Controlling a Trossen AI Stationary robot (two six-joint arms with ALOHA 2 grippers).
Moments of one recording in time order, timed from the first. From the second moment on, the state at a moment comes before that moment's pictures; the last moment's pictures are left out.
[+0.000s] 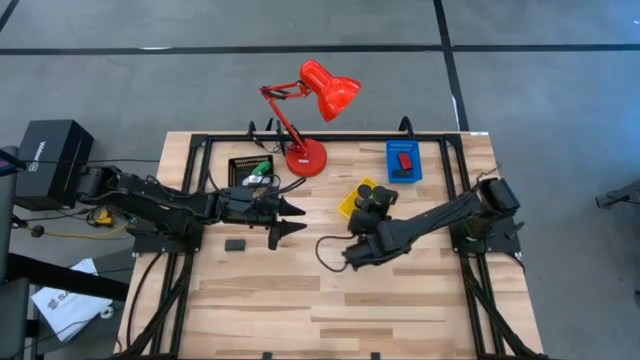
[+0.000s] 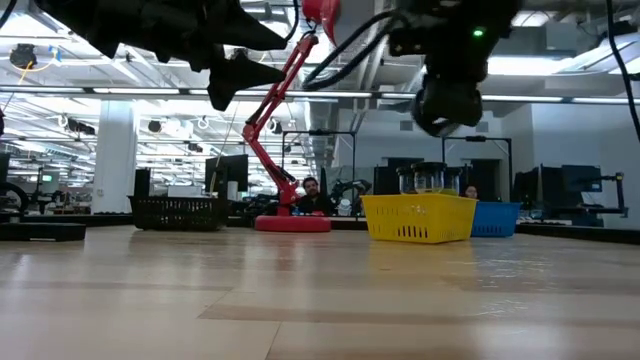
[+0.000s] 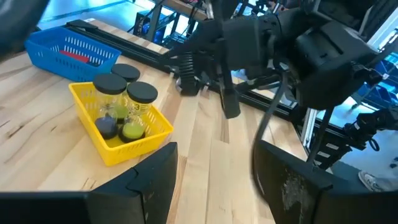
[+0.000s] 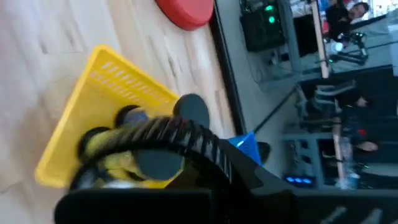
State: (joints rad) left arm -0.07 1.22 0.54 0.47 -0.08 -0.39; right arm 0.33 1.83 1.37 -1.28 1.01 0.59
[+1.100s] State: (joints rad) left arm -0.07 1.45 0.54 0.76 -0.13 -0.55; right arm 0.30 1.47 0.76 0.19 0.65 0.00
